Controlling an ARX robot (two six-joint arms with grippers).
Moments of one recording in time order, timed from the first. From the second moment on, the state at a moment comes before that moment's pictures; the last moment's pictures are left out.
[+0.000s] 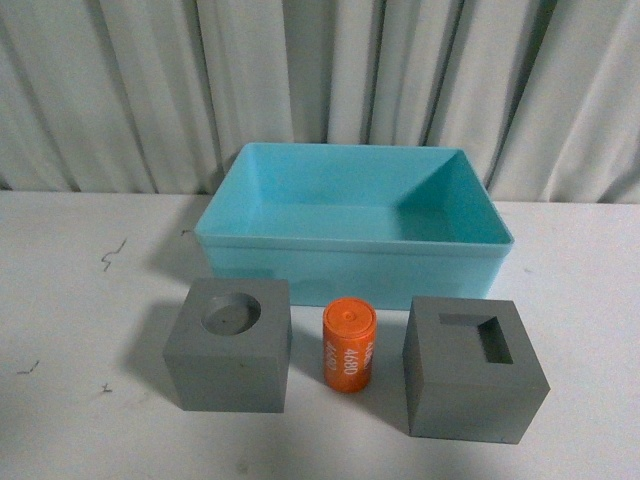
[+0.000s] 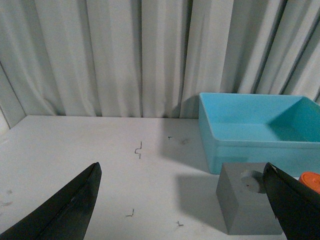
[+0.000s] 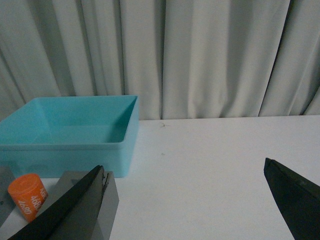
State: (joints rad) left arm 0.00 0.01 0.01 0.00 0.00 -0.01; right arm 0.00 0.00 0.01 0.00 0.00 0.00
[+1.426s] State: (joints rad) left arm 0.00 0.01 0.01 0.00 0.00 -0.01; right arm -0.10 0.47 0.21 -0.17 0.19 0.11
